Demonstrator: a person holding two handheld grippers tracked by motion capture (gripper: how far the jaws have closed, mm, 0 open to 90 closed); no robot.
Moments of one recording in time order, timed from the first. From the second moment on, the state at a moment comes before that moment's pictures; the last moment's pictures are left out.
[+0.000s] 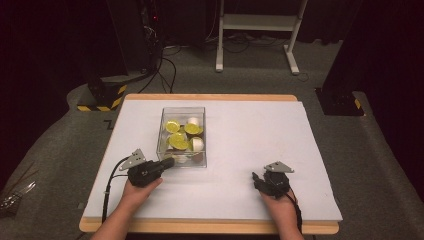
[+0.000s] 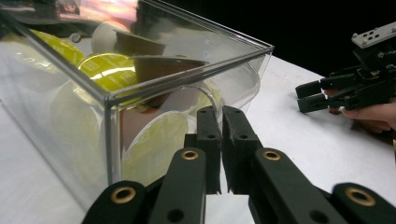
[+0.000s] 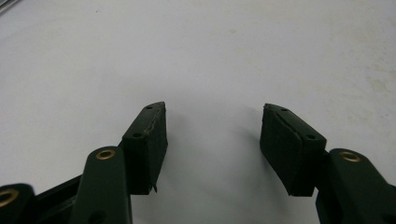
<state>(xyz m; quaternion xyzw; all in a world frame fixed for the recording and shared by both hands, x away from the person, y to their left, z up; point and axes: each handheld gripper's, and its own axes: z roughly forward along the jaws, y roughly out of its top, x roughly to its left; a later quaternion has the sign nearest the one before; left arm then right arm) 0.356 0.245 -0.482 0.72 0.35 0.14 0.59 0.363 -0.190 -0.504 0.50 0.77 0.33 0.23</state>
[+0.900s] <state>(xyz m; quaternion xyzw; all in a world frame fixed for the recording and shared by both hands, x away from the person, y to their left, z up) 0.366 0.231 -0.480 0.72 0.35 0.11 0.59 0.363 -0.190 -0.504 0.50 0.77 0.33 0.23</state>
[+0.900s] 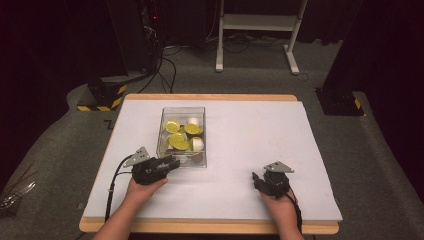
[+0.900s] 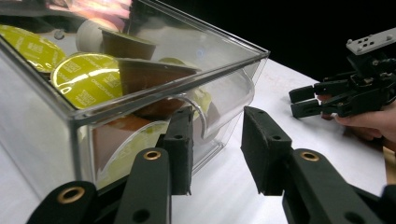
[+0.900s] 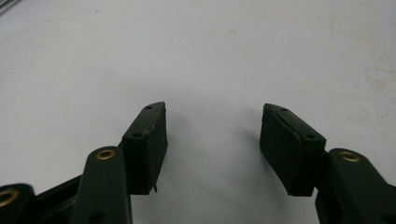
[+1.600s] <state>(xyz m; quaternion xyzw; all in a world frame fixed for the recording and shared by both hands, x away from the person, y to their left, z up) 0.371 0.237 -0.488 0.71 0.33 0.09 0.61 0.363 -0.190 -0.504 0.50 0.77 0.33 0.23</state>
